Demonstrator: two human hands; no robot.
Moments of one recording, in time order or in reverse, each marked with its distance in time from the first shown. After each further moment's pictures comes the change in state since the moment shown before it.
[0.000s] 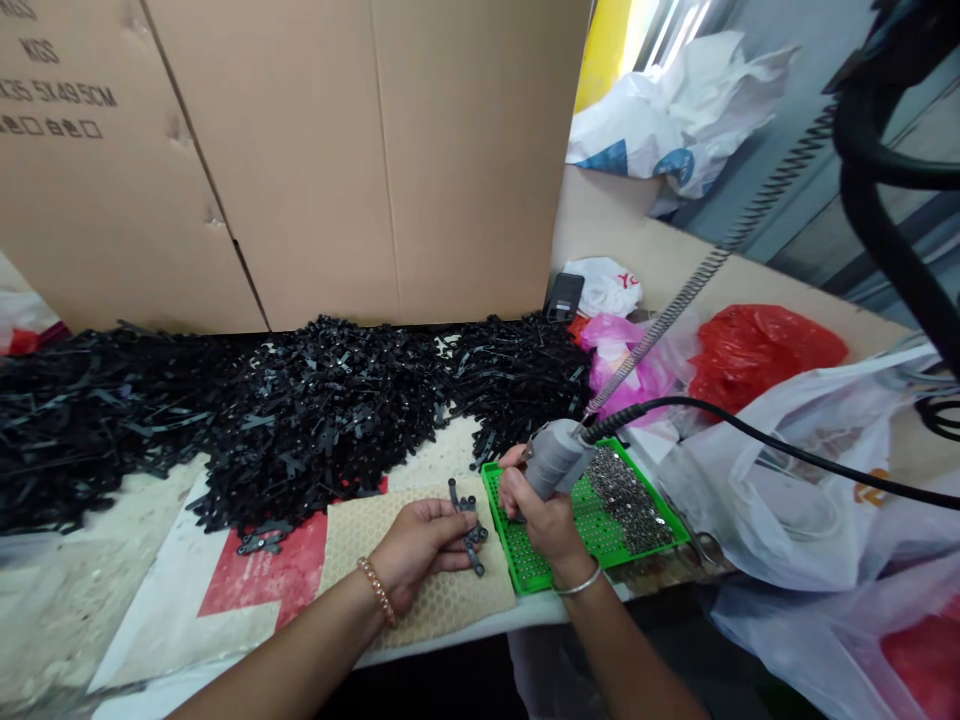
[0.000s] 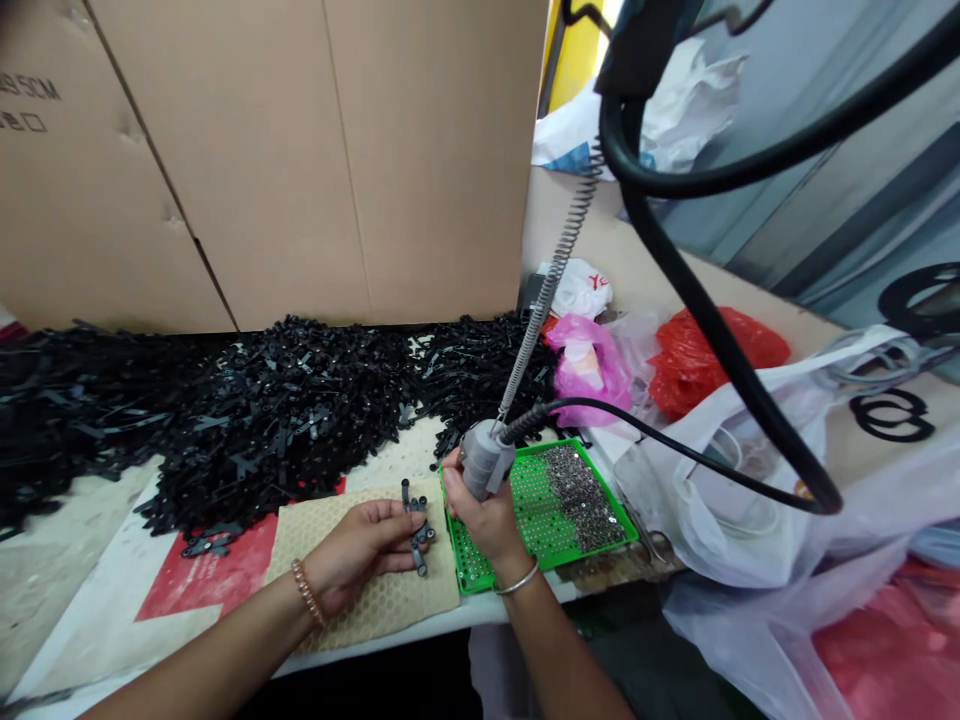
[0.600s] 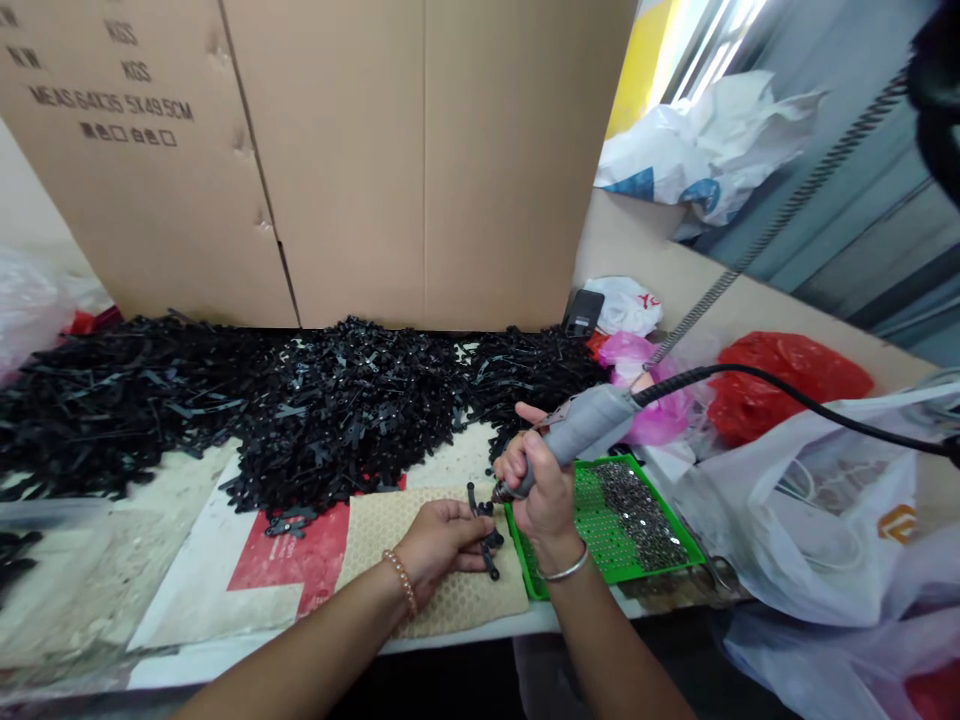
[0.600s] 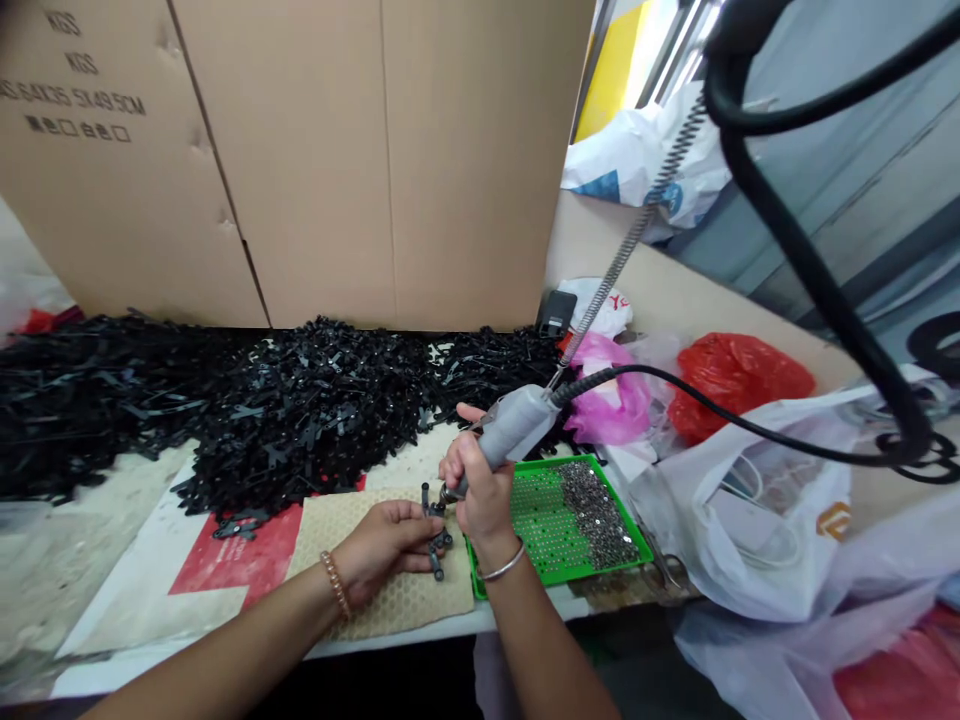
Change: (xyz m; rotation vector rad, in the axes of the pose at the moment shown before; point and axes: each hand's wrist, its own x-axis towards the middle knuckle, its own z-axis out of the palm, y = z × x) left_hand 0.003 -0.004 0.003 0.014 0.010 0.029; right_hand 0.030 -0.042 0.055 0.396 0.155 -0.021
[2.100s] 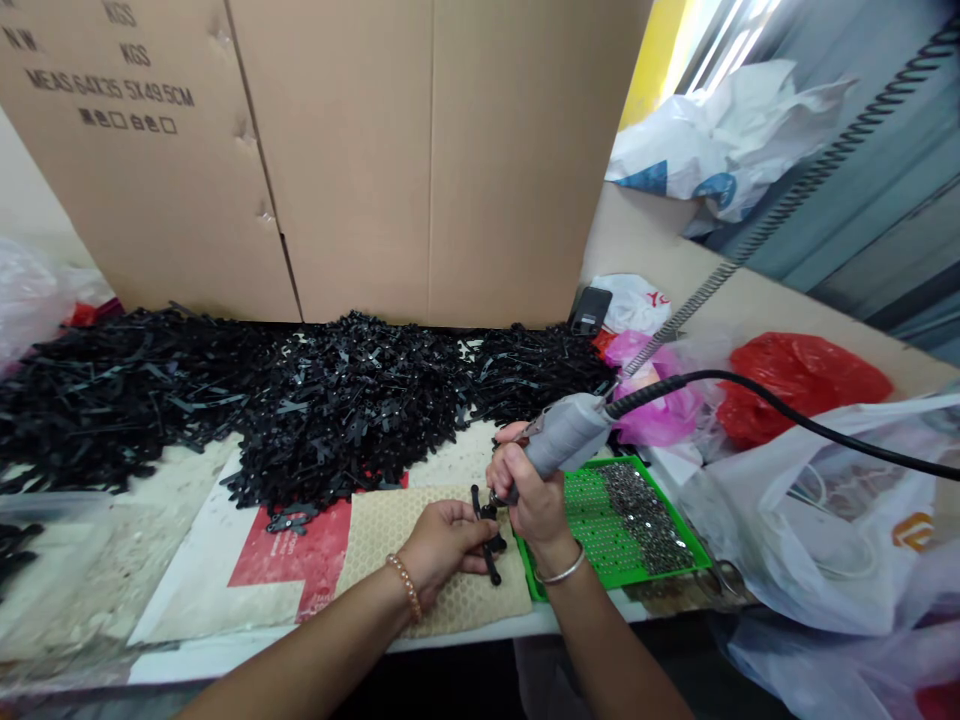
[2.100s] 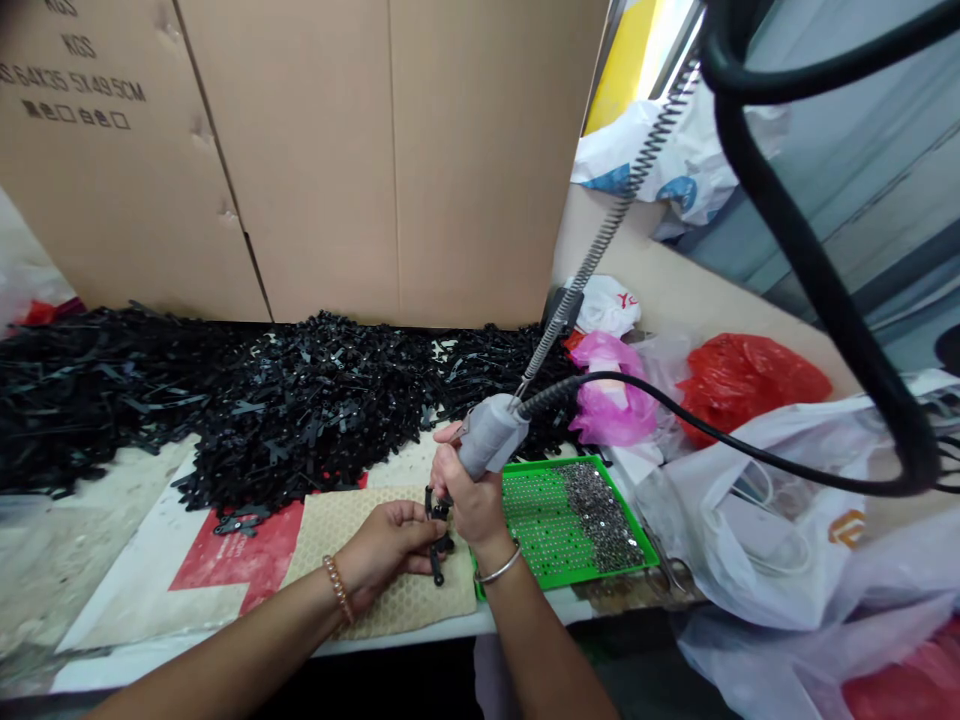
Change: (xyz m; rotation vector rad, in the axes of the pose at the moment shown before) left_hand 0.003 -0.007 -0.001 0.007 0.020 0.045; right_hand -0.005 0.015 -0.007 -0.133 -0.153 0.013
